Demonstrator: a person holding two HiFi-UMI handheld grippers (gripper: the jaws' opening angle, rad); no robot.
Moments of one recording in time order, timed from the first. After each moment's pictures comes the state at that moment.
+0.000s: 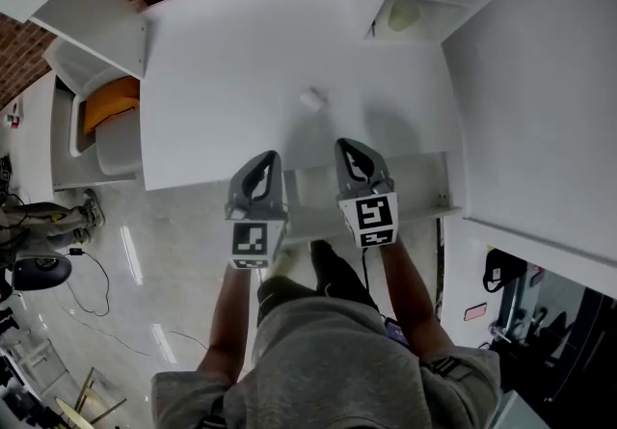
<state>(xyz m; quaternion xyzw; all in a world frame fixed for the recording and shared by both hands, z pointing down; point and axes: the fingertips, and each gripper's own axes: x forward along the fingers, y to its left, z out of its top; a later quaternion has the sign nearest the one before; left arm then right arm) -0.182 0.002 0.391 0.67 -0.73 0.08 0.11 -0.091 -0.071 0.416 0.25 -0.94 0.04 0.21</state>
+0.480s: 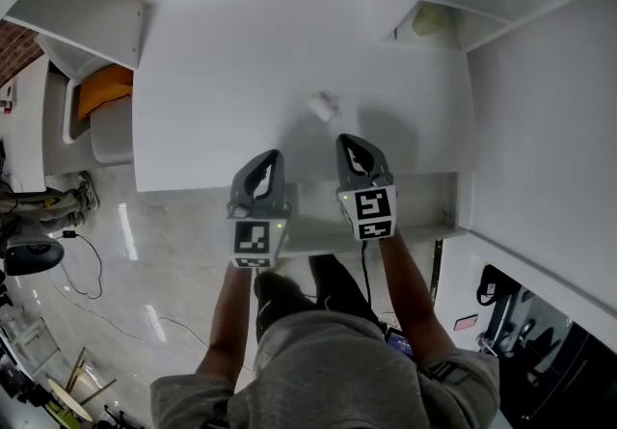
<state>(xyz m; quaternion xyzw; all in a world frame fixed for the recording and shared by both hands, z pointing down) -0.211 -0.039 0.454 0.64 -0.74 0.09 0.15 -0.130 -0.122 0.494 0.22 -0.94 0.07 0.25</state>
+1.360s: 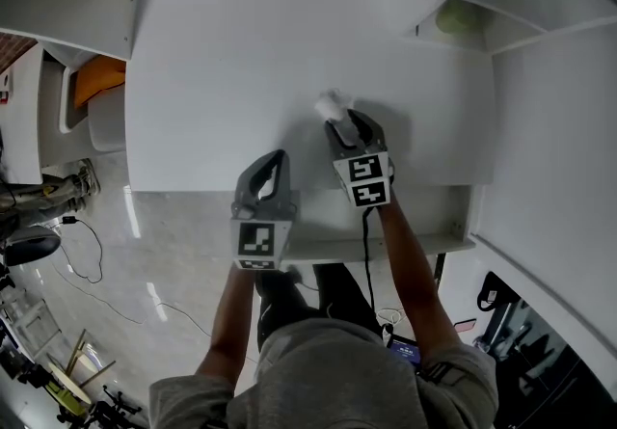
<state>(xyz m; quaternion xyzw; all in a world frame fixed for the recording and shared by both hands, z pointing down) -0.222 -0.060 0.509 0.63 -0.75 0.10 0.19 -0.176 -0.166 0.601 0.18 -0.92 0.10 0.33</state>
